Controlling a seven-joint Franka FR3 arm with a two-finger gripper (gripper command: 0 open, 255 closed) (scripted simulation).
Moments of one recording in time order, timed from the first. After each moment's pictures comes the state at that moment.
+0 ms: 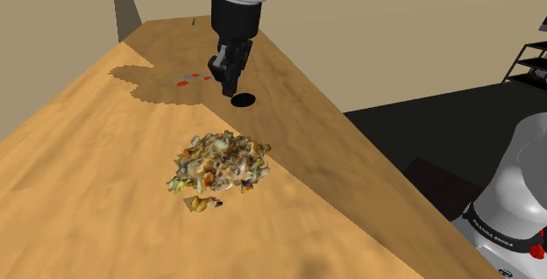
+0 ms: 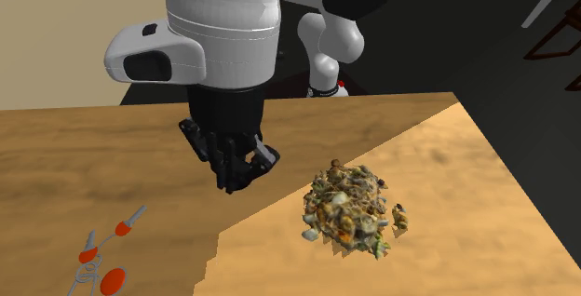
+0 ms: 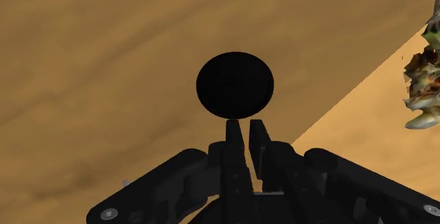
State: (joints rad) arm 0.27 0.05 0.49 -1.61 -0.12 1.91 0.20
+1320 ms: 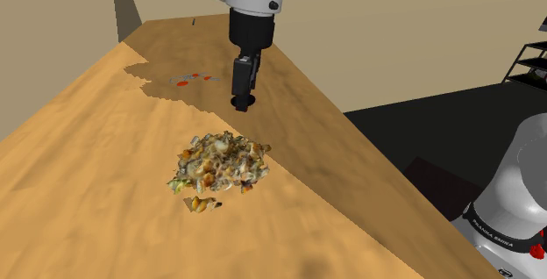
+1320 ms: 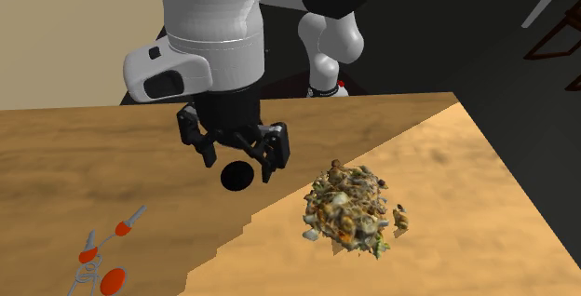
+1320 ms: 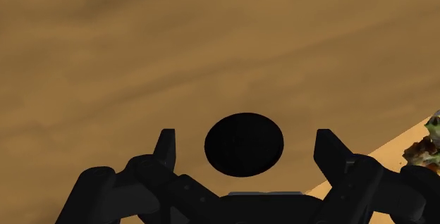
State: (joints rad) arm 0.23 0.00 0.47 -1.70 0.02 1.89 -0.09
